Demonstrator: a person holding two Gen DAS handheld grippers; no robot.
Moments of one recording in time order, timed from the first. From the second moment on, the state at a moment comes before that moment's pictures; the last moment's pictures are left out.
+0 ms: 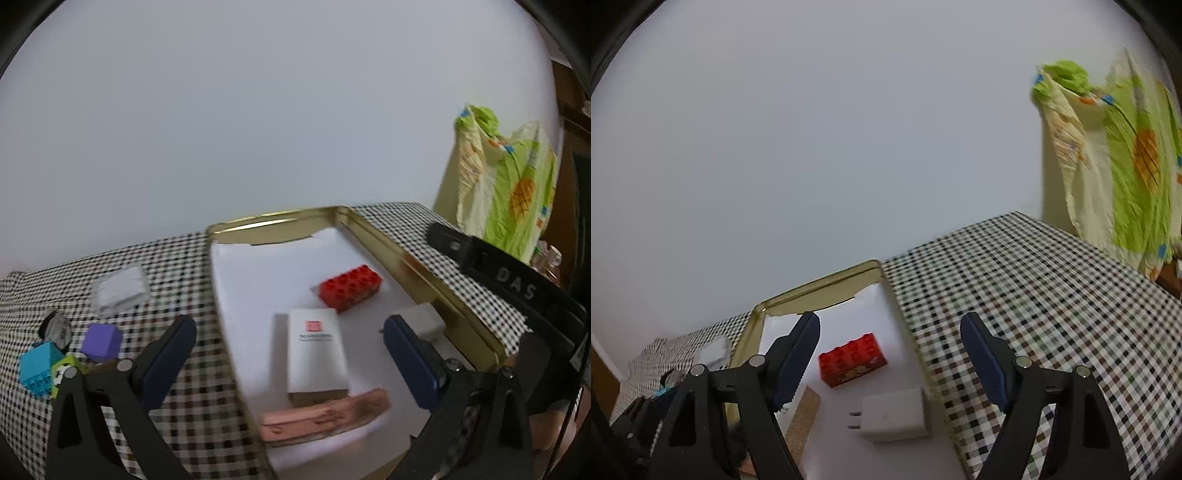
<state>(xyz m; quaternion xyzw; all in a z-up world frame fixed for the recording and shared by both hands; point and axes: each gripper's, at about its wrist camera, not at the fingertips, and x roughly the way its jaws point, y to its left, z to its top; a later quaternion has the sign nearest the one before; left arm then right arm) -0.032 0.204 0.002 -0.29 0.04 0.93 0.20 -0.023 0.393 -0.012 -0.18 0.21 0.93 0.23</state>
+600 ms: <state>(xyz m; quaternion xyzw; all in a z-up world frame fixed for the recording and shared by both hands) -0.036 0.124 0.002 -0.22 0.05 0.97 0.07 0.020 0.379 0.007 -0.03 0.15 0.92 0.36</state>
